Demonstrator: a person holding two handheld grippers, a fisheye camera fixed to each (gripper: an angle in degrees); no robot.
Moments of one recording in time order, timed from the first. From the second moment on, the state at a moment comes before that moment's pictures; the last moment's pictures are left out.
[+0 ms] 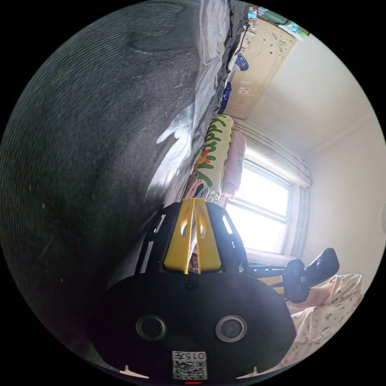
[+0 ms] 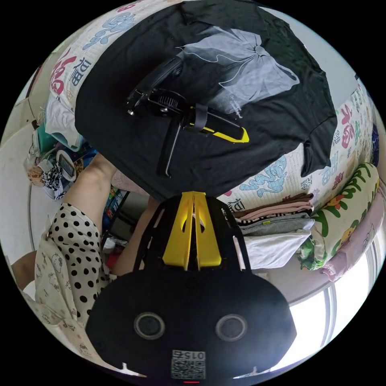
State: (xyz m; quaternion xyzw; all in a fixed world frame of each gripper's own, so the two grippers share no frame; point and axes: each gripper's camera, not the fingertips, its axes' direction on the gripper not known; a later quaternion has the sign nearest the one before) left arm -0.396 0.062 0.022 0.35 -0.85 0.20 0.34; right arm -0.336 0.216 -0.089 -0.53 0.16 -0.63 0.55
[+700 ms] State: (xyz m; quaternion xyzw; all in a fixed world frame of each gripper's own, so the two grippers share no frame) left arm -0.452 0.061 -0.203 0.35 -0.85 0.20 0.34; right arm -0.307 0.225 0.028 -0.53 0.17 -0.57 0.60
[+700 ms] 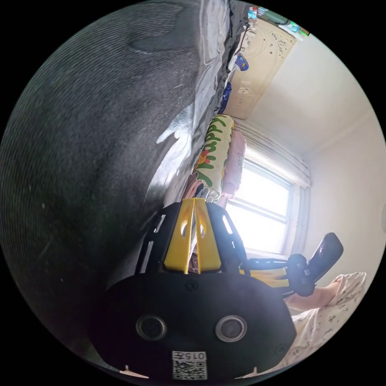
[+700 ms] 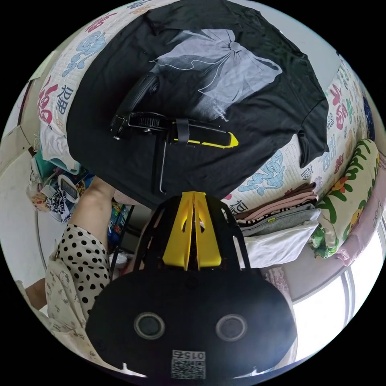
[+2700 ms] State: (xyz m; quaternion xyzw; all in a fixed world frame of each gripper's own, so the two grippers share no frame) left arm -0.194 0.206 -0.530 0.38 -0.82 0.31 0.31; right arm -0.329 0.007 0.113 -0.51 -0.05 -0.34 0.79
